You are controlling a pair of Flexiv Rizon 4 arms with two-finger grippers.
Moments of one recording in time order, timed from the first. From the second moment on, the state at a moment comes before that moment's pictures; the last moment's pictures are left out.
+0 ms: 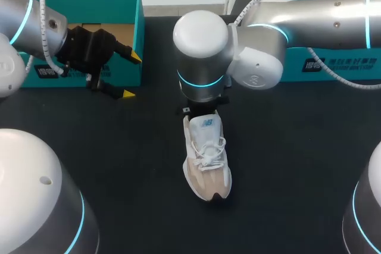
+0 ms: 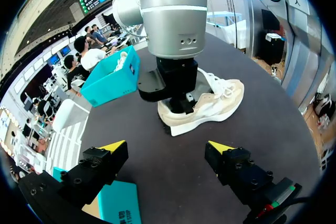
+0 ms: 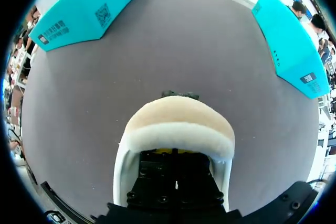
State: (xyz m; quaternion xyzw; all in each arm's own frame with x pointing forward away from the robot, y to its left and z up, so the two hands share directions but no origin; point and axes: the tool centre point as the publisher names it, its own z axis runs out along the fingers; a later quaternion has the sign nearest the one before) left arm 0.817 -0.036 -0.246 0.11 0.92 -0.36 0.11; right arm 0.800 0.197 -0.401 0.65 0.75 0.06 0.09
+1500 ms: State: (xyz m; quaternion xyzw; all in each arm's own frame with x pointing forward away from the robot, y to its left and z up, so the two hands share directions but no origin) left arm 0.817 -0.037 -0.246 0.11 0.92 -0.36 0.11; right arm 0.738 0.196 -0.341 0.64 0.76 -0.03 -0.05
